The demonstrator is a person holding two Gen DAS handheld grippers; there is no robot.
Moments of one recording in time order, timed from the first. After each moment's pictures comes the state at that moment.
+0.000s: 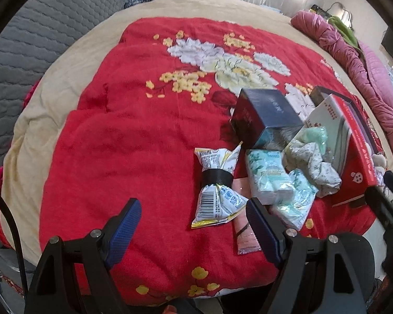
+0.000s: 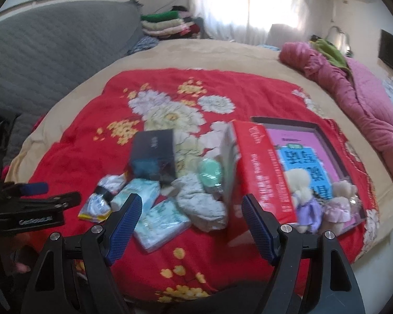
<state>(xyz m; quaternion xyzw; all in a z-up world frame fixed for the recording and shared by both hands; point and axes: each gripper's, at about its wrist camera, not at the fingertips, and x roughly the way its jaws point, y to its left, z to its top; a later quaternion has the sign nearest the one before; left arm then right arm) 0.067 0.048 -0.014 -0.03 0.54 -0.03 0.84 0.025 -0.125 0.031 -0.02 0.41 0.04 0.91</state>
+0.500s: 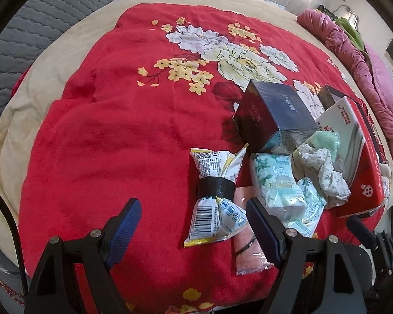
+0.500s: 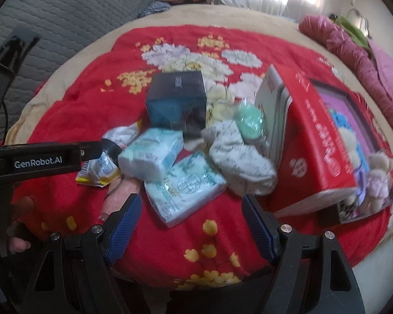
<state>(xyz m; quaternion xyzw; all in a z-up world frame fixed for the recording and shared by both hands) 0.091 0.045 -0.042 -0.05 0.56 -0.03 0.82 0.036 -0.100 -0.038 -0.01 0.50 0.05 0.87</state>
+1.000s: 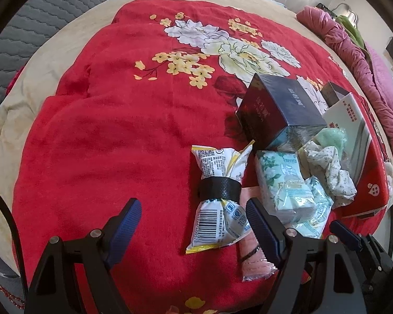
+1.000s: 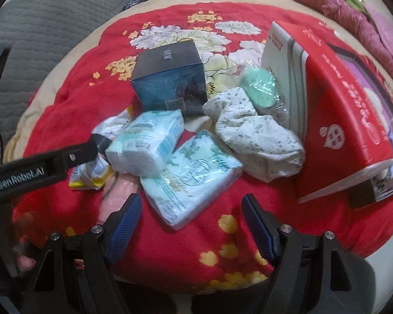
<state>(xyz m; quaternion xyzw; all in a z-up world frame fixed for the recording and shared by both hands) 0.095 0.048 -0.055 -0.05 0.57 -0.03 0.82 0.054 -0.104 -0.066 0.07 0.53 0.05 0.84</state>
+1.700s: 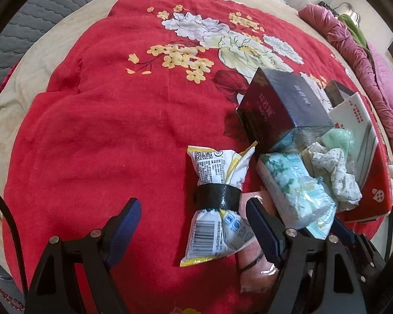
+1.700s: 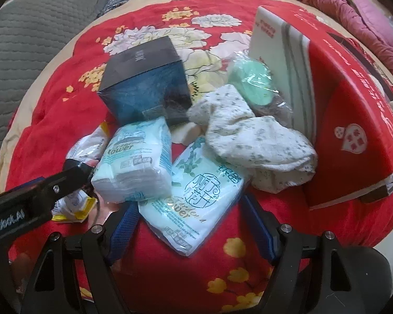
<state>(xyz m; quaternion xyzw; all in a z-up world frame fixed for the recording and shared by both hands) 0.109 0.041 -0.071 -0.06 0.58 -0.03 0.81 0.076 -0.111 -0.084 0.09 0.53 -0.01 0.84</state>
